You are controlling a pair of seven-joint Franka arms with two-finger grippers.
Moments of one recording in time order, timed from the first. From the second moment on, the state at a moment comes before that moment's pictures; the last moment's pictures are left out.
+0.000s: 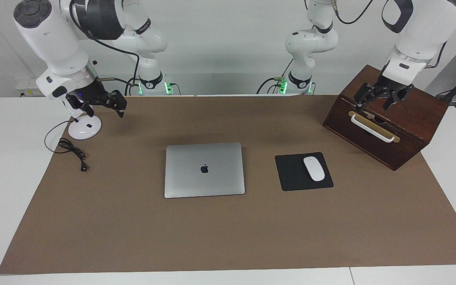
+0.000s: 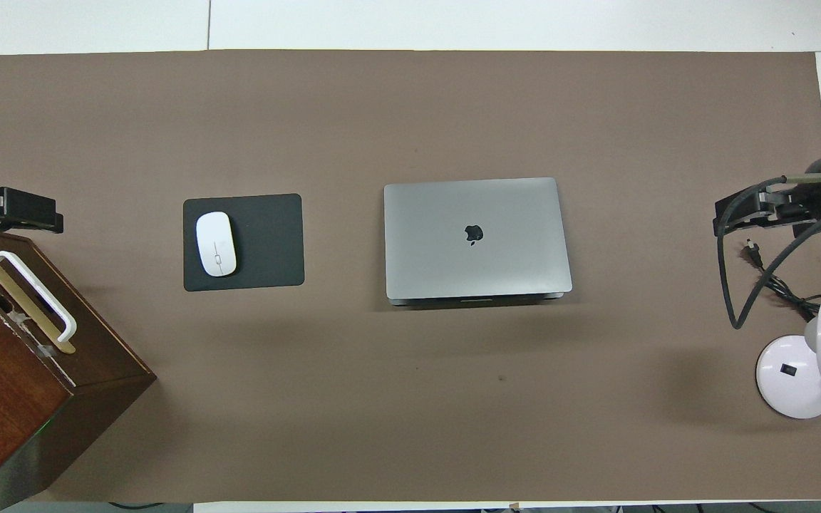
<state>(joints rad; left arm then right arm) 0.07 -0.05 -0.10 -1.67 -0.01 1.63 -0.04 -0.04 0.02 0.04 -1.62 0.01 1.55 0.07</state>
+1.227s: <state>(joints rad) 0.07 -0.08 -0.11 -1.74 -0.02 1.72 -0.09 -0.03 0.01 0.05 -1.69 0.02 1.65 -0.08</state>
